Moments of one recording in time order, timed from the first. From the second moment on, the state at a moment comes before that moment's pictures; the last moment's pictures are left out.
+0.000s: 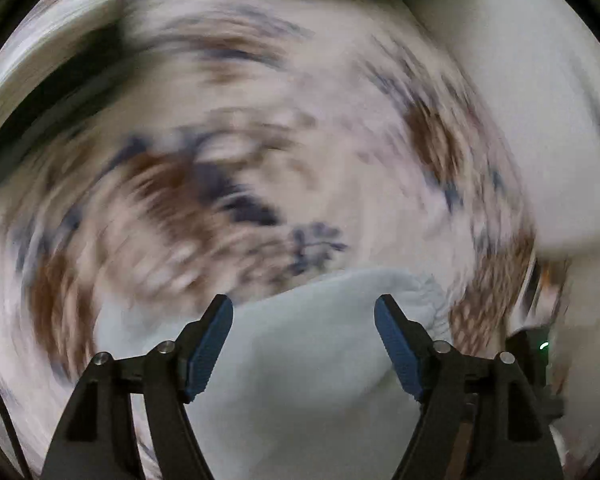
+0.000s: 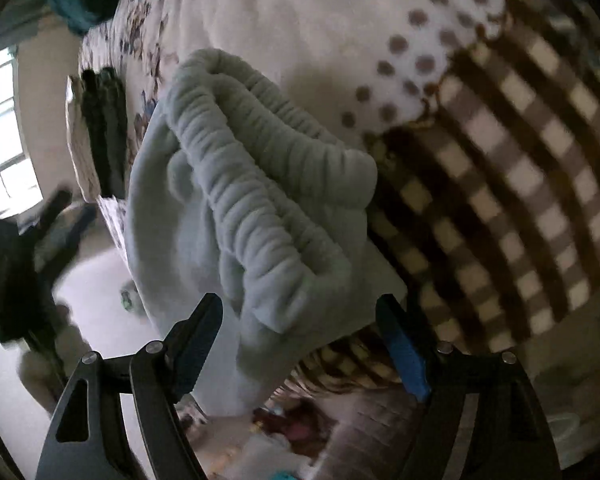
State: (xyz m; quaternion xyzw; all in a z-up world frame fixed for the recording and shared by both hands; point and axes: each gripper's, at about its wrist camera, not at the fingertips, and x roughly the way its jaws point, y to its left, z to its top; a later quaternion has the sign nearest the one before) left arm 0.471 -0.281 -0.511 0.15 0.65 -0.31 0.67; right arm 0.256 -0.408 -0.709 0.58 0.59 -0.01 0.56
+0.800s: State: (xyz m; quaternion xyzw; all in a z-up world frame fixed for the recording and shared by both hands) left arm 0.453 -0.406 -0.594 0.38 0.63 -0.36 0.58; right arm 0.265 -0.439 -0.704 0.56 0.59 -0.03 0.57
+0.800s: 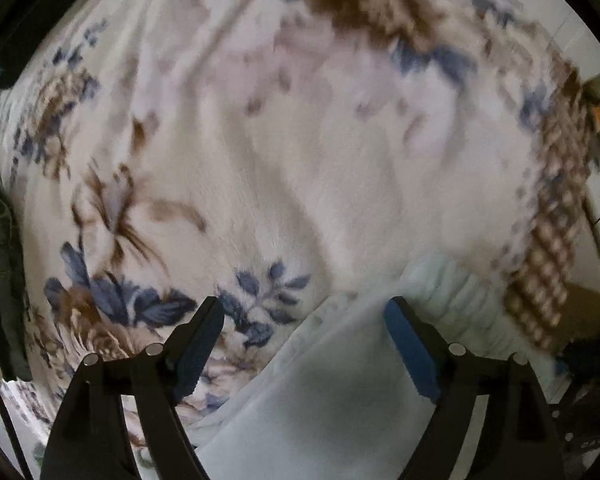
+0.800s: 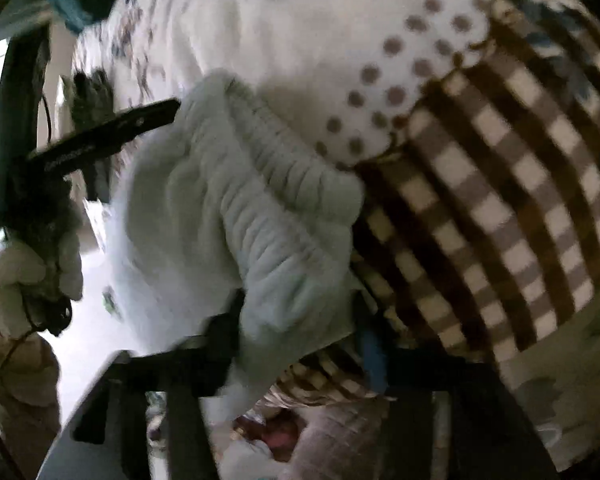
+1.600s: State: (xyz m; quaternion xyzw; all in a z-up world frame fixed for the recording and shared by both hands) left arm 0.473 -0.359 -0.613 0.23 0.68 -0.31 0.62; right arm 0.242 -0.413 -0.726 0.65 0.54 0.03 0.53
